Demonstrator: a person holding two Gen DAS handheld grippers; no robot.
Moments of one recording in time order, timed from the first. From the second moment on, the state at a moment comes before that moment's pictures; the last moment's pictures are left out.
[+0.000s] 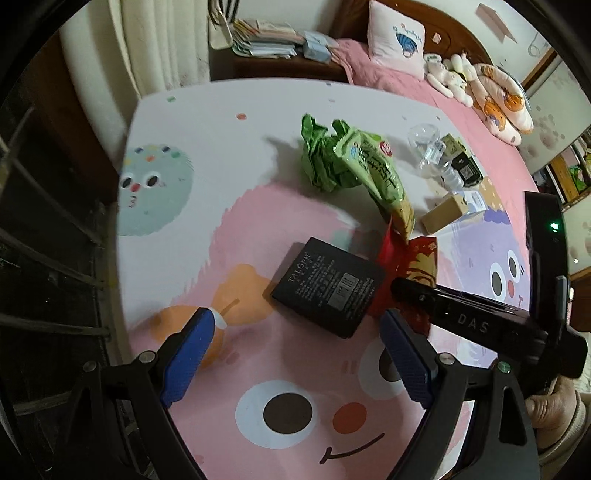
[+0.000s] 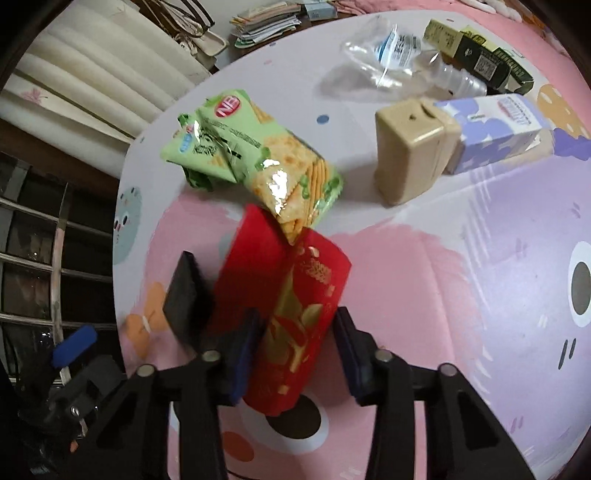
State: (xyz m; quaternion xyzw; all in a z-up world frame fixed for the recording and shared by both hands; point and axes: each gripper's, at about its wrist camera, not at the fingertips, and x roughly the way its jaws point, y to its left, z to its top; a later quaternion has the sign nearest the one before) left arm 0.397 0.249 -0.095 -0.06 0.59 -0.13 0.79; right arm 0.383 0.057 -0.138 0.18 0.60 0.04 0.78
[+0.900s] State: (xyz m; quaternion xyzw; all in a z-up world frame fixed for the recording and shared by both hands) left arm 0.429 0.177 -0.154 0.13 0.64 -0.23 0.72; right arm 0.348 0.023 -0.134 0.18 0.60 -0.01 0.78
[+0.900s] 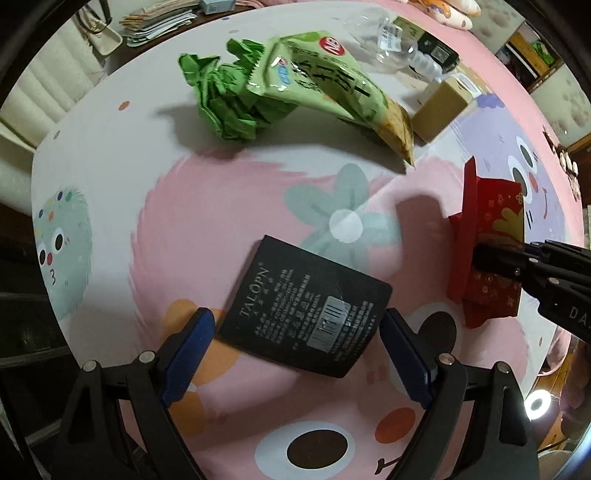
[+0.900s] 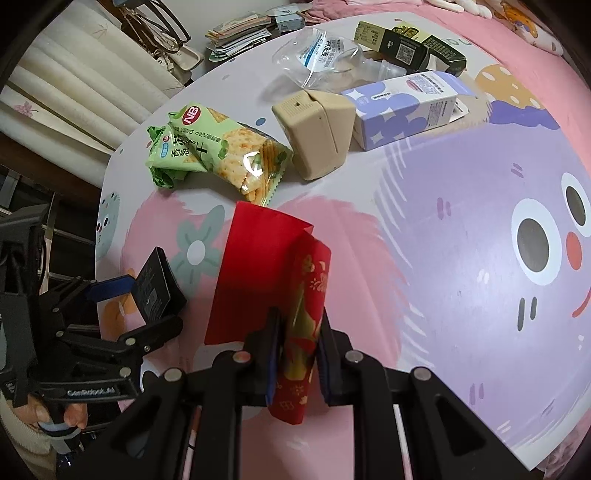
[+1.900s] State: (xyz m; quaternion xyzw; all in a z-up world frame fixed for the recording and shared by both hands) left arm 0.247 0.049 -0.068 0.04 0.58 -0.20 0.79; right arm 0.211 -0.051 -0.084 0.15 0.57 0.09 0.80
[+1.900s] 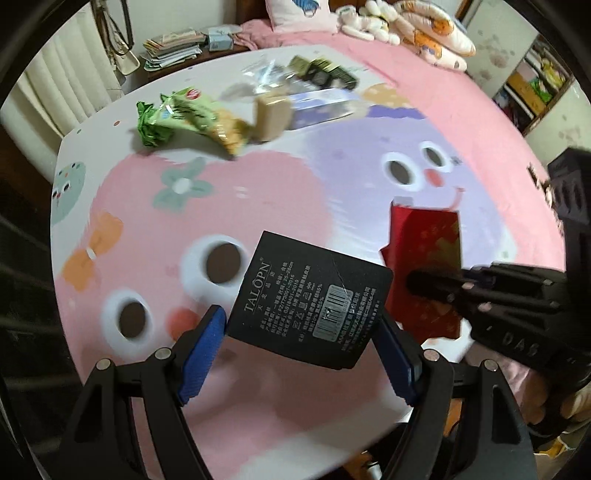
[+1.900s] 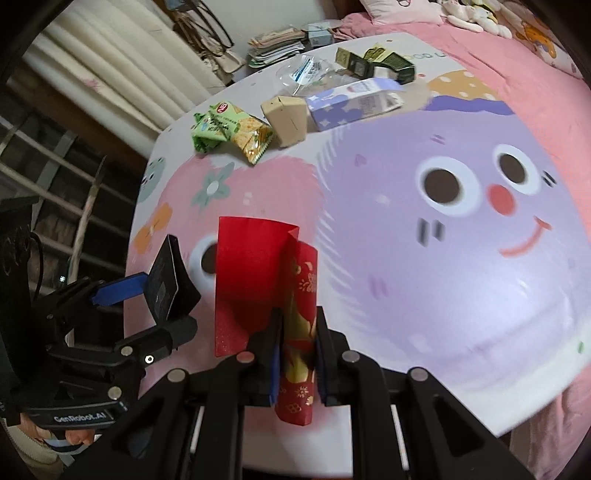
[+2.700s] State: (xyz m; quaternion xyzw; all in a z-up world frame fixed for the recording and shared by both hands) left arm 0.033 -0.038 -0.124 -0.02 0.58 -0.15 0.80; right arm 0.020 -0.151 -0.174 0.14 0.64 0.13 0.74
